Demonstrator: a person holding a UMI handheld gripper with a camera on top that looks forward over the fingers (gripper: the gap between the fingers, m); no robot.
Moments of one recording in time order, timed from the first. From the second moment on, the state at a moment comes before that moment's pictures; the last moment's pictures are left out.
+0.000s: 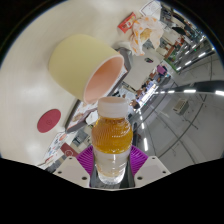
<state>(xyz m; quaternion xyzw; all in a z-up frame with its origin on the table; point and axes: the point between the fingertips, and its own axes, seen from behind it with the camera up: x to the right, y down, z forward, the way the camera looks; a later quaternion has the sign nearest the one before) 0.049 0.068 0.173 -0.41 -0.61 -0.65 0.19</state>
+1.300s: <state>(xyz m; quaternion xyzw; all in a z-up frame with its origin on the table) 0.093 0.074 0.069 -0.85 -0.07 0.05 0.53</state>
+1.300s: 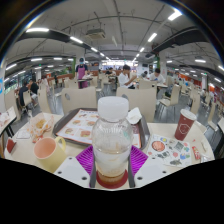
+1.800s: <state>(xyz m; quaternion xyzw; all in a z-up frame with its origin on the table) 0.093 0.036 0.114 -0.86 -0.06 0.02 0.51</state>
